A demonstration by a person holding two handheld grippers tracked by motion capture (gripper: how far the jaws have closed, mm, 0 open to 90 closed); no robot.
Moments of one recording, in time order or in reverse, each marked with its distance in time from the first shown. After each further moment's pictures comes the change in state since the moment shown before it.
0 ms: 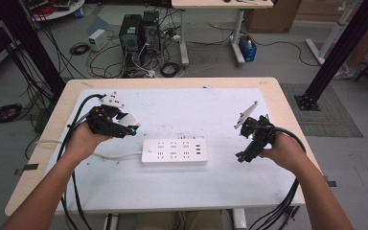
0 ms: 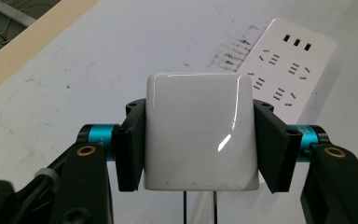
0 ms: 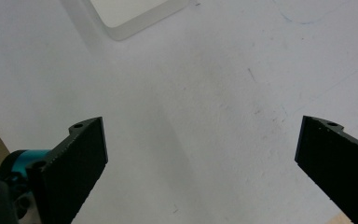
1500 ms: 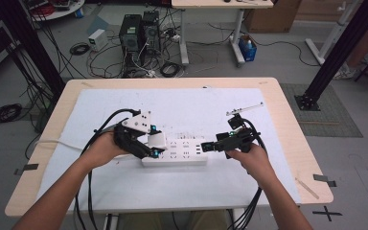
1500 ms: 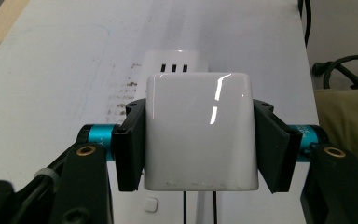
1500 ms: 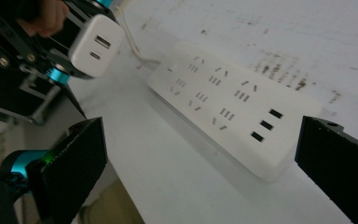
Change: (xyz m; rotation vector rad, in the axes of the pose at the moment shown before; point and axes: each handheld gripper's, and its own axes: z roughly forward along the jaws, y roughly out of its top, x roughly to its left) left arm -0.061 0.027 0.031 -0.087 -0.318 0.379; right arm 0.030 0.027 0.018 -0.498 0.437 0.550
